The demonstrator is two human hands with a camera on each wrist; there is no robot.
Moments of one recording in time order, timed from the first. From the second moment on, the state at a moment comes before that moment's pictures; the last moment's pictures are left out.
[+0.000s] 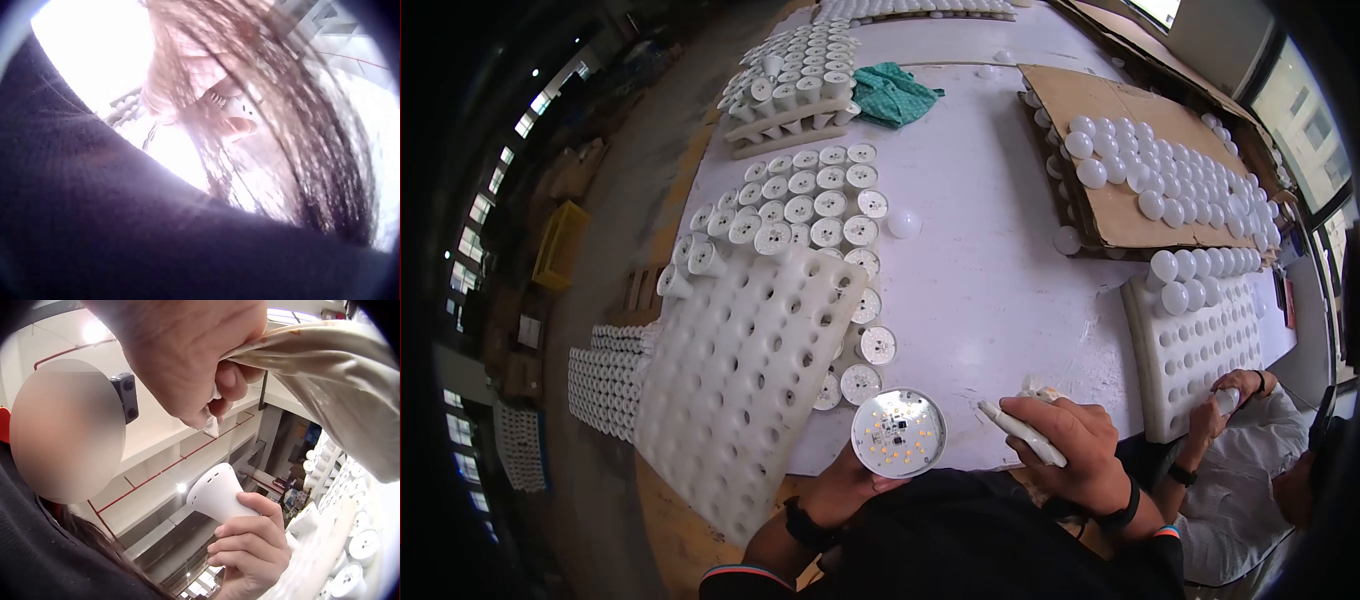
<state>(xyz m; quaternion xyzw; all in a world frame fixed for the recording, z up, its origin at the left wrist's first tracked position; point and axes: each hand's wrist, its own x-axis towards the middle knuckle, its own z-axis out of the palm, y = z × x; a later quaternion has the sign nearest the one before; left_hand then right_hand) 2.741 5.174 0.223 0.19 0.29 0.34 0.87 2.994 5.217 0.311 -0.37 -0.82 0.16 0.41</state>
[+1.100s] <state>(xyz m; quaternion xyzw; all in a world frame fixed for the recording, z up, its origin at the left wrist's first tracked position) 2.770 5.189 0.271 0.11 0.31 0.35 0.88 2.994 5.216 0.313 -0.34 -0.87 0.13 0.33</state>
